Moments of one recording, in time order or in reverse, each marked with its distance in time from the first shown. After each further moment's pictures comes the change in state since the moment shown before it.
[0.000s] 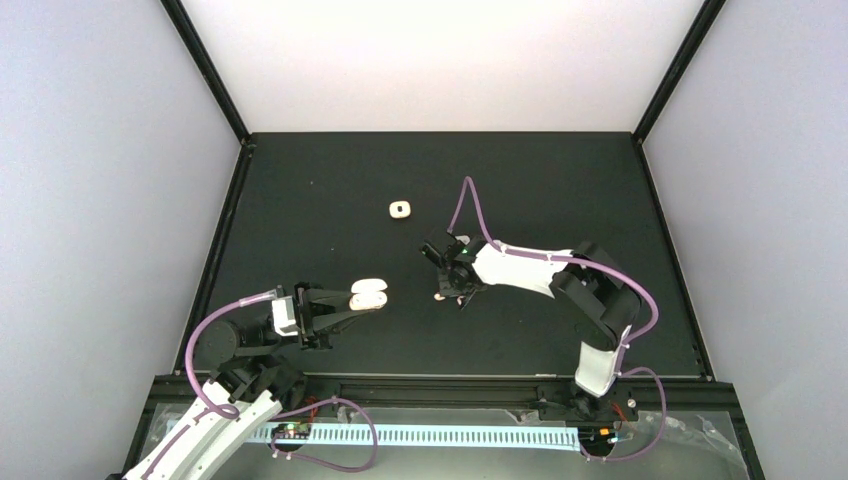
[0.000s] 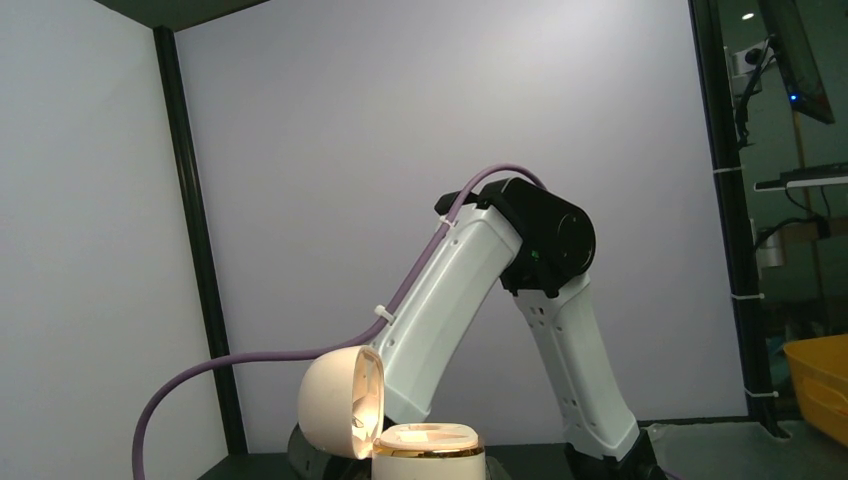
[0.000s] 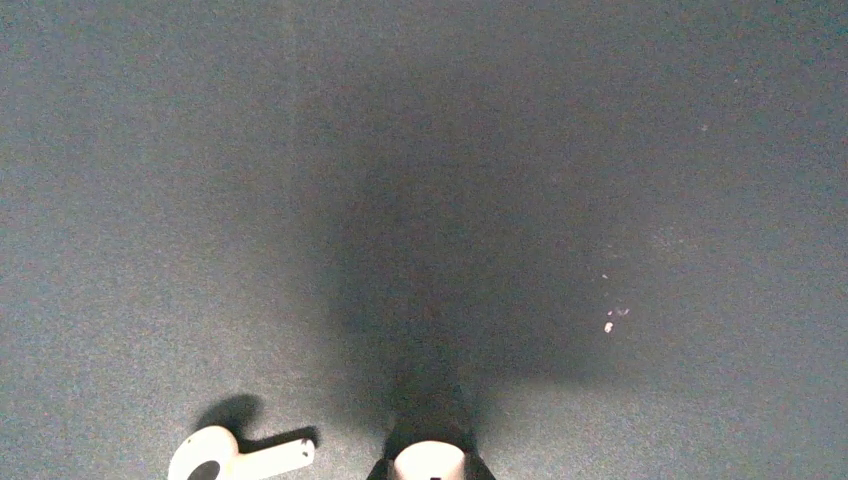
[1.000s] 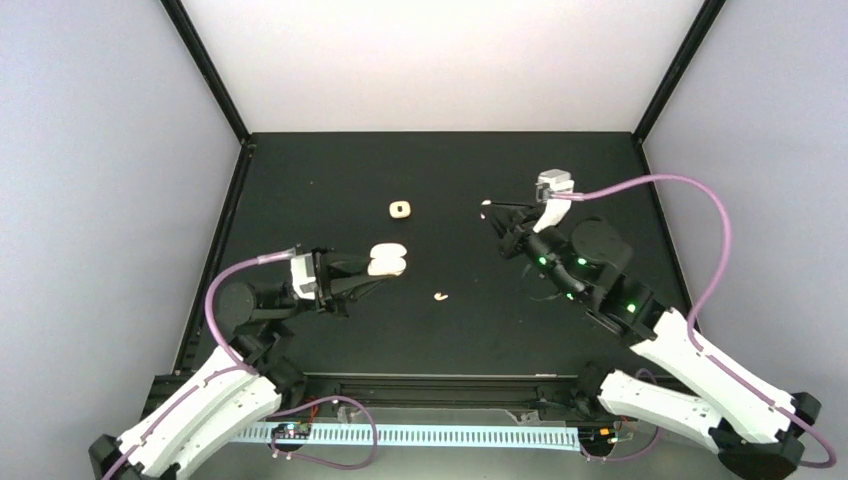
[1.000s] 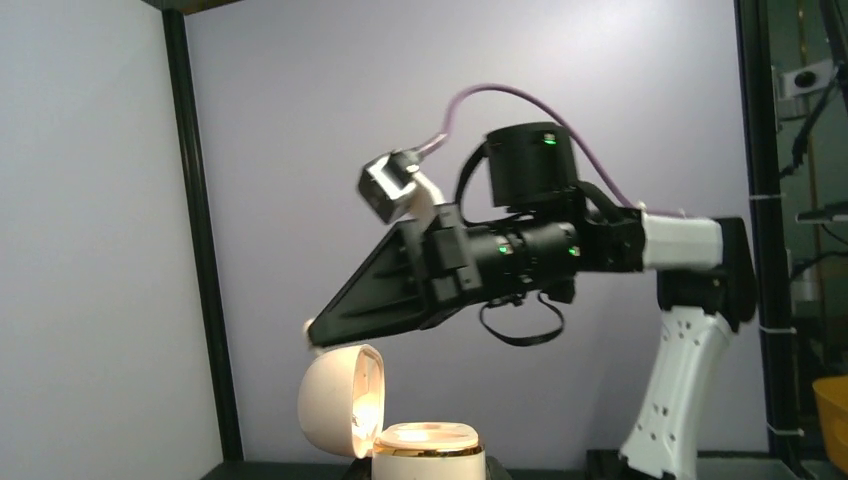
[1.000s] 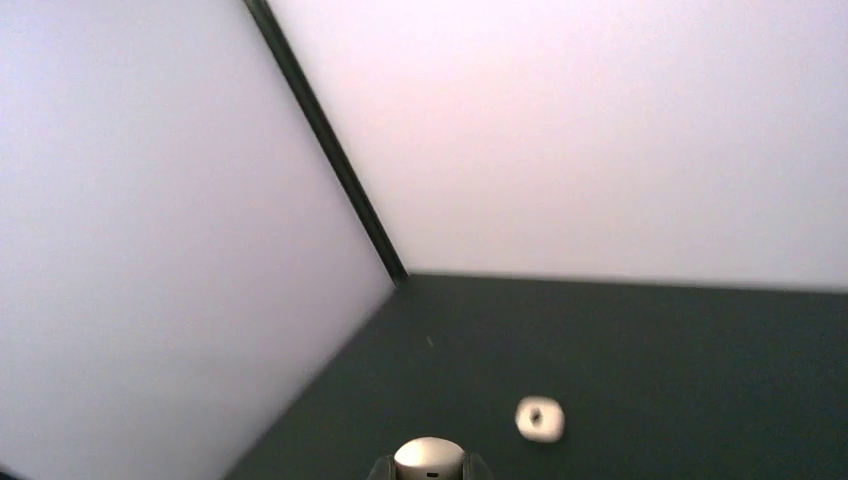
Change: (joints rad) left arm -0.011 0.288 0.126 0.117 -0.018 -0.020; right arm 0.005 -0.967 -0.155 0.452 0.061 -0.286
